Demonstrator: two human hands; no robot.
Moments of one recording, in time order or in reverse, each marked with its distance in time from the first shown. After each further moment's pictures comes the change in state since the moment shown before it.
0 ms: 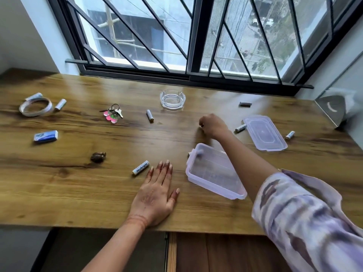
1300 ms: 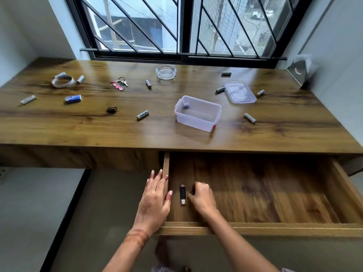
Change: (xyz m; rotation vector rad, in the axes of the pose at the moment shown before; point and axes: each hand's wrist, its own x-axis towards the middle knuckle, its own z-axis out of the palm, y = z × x) left_hand -0.221 0.103 -0.013 -0.470 0.129 -0.167; right_hand -0.392 -0.045 0.130 0.393 -0.117 0.304
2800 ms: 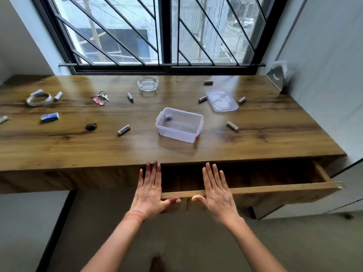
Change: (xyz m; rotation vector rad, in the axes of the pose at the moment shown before) left_hand 0.077 -0.006 0.030 0.537 -0.274 0.117; right_hand 0.025 0.074 -0.054 -0.479 0.352 -0.430
